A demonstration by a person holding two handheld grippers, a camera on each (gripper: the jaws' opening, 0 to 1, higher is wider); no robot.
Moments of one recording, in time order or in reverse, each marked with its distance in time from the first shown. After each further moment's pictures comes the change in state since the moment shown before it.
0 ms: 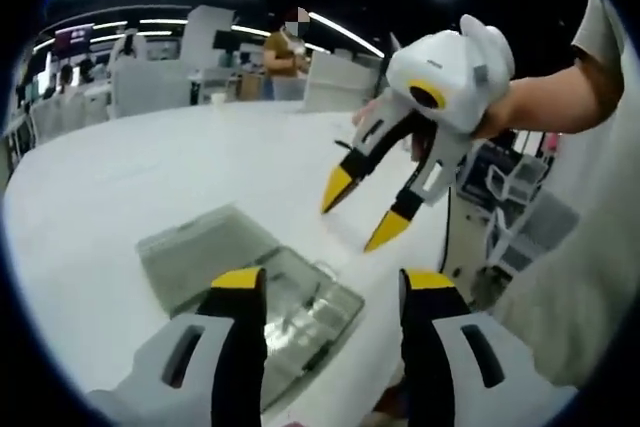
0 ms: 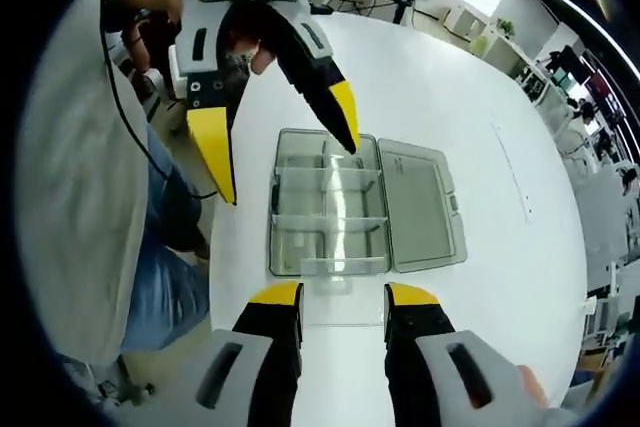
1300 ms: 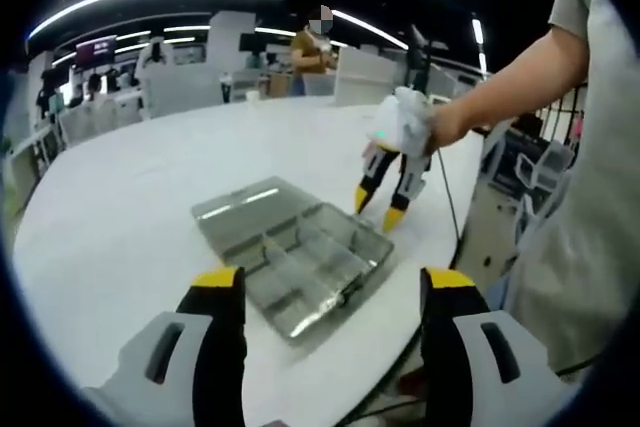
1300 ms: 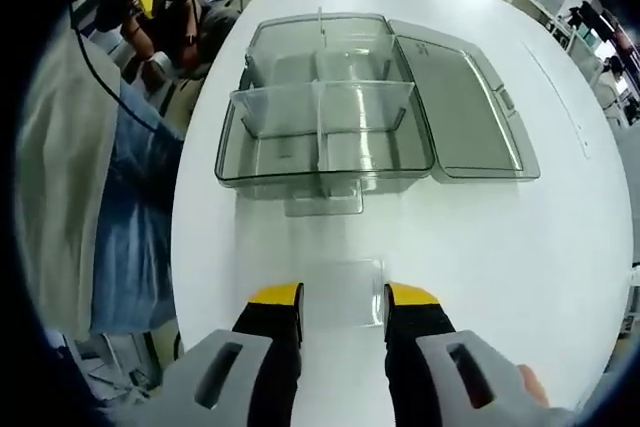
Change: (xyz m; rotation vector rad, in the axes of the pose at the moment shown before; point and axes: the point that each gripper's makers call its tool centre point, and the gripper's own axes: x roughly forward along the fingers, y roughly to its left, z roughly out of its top) left arm -0.059 0.024 -0.045 0.041 0.007 0.160; right arm 0.078 0.008 -0.094 0.087 0.137 0.180
